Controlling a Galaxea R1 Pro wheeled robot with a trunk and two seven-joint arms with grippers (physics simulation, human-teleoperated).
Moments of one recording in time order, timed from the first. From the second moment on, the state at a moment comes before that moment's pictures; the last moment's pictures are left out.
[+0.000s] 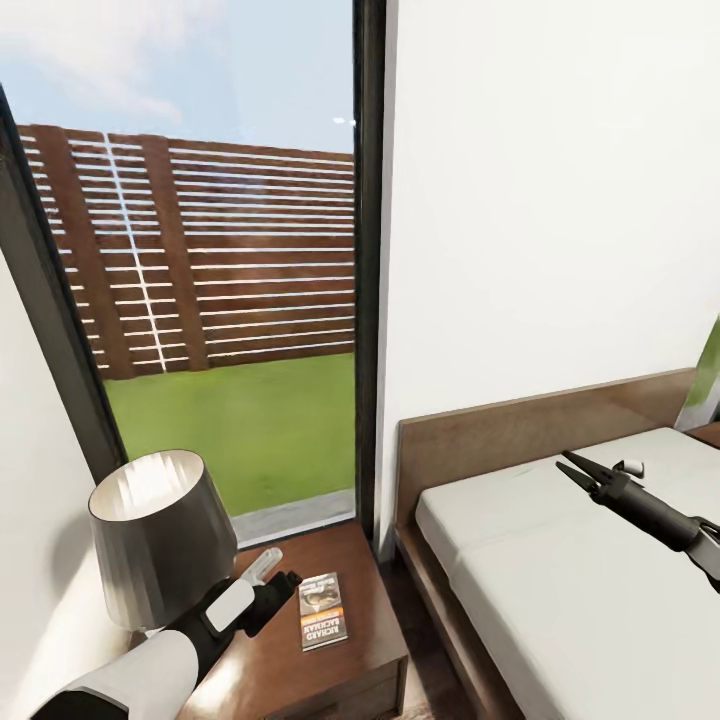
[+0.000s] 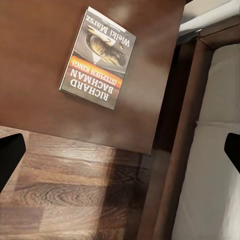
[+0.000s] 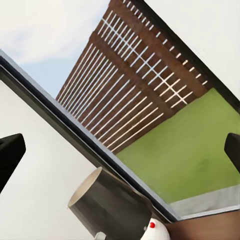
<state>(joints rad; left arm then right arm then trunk) -0.70 -0.03 -0.27 -0.24 1.07 0.29 0.16 -0.86 -0.56 0.13 -0.22 -0.87 0.36 1.43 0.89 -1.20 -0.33</state>
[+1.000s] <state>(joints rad) -0.63 0.02 -0.32 -0.30 1.02 0.60 0.13 -0.86 -0.56 0.13 -0.22 -0.86 0.36 1.43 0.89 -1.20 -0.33</state>
